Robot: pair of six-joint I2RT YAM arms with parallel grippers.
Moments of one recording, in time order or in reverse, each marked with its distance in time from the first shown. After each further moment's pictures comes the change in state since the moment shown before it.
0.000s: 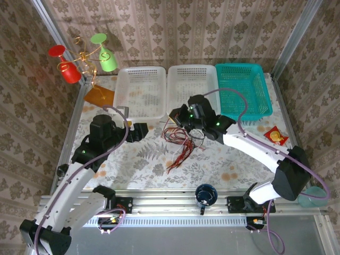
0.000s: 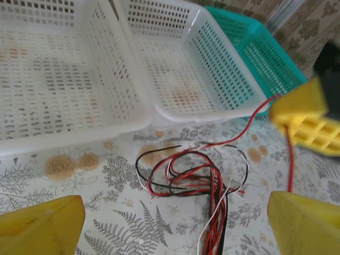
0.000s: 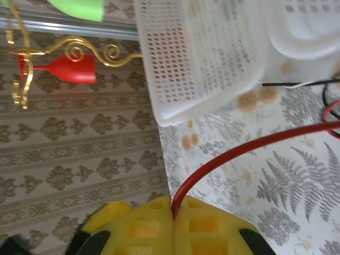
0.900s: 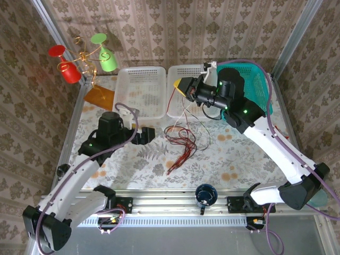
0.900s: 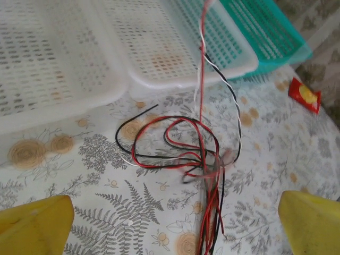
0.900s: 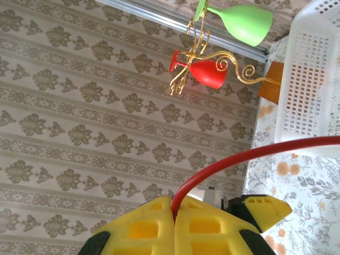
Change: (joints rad) left arm -0.059 0.103 0.015 -0.003 0.093 0.094; right arm -0.121 -0.104 0.277 -0.010 -0.221 -0.142
